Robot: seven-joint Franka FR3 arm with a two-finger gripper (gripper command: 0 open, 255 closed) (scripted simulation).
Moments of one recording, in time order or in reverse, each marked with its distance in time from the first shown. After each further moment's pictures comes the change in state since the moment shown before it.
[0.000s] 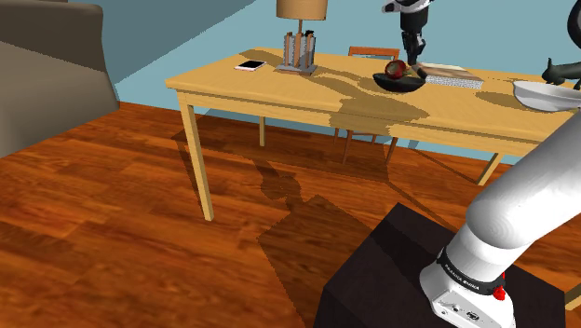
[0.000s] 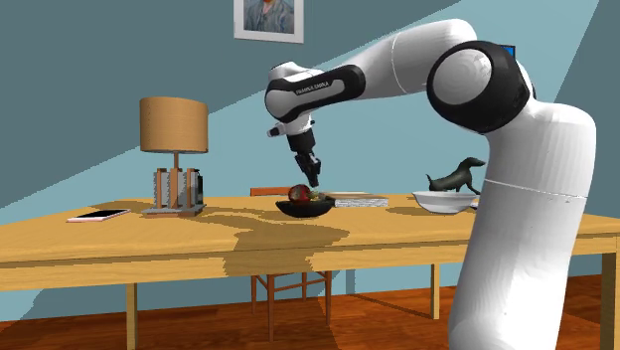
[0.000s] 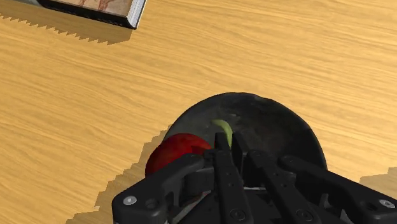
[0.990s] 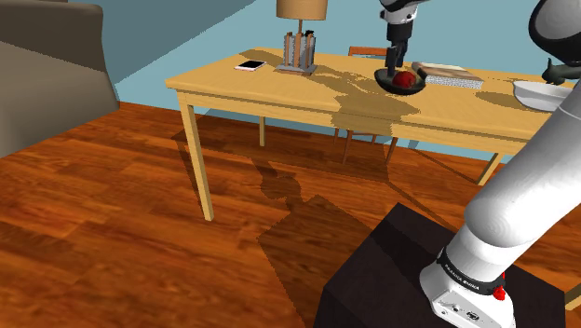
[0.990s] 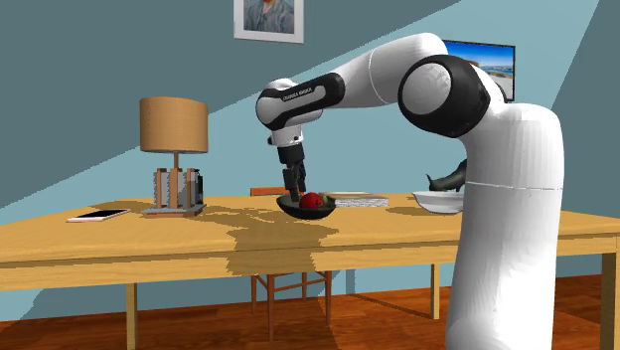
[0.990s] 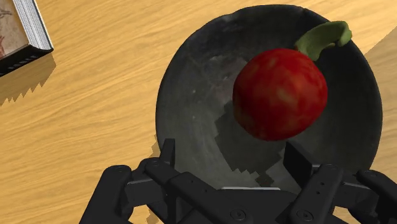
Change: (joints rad) arm -0.037 0.121 -0.001 0.060 0.193 0.022 0.606
